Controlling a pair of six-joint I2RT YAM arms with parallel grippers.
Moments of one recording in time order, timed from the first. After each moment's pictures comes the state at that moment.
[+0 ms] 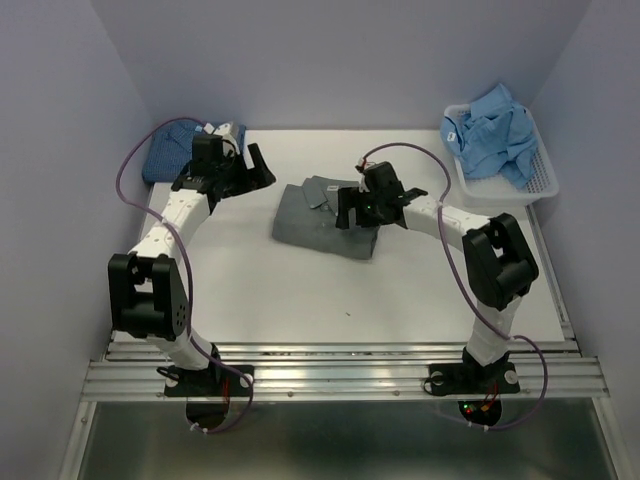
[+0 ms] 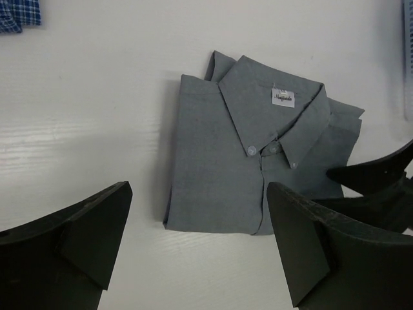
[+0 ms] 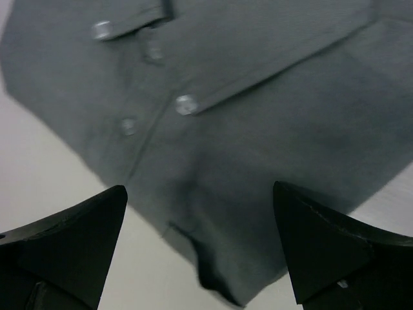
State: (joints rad) left arm -0.13 1.56 1.26 -0.33 0.27 -0.40; right arm 0.56 1.84 1.31 -0.26 -0.11 0.36
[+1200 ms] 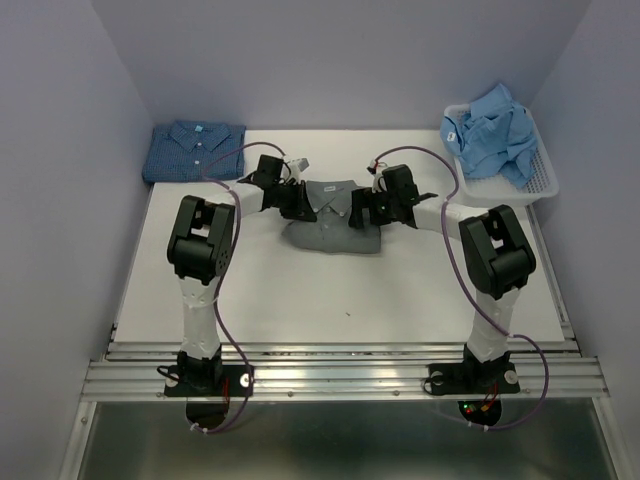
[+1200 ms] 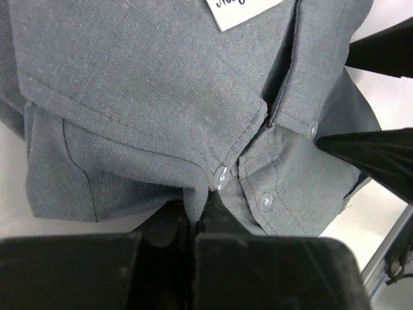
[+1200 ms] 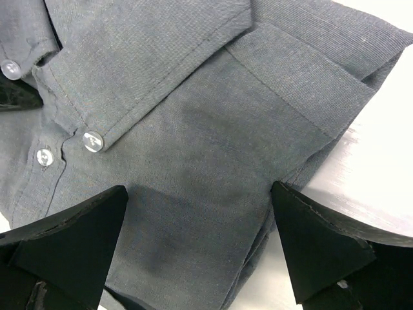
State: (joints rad) left arm -0.30 2.11 1.40 -0.19 0.62 -0.27; right arm 0.39 1.95 1.23 -0.07 -0.25 0.20
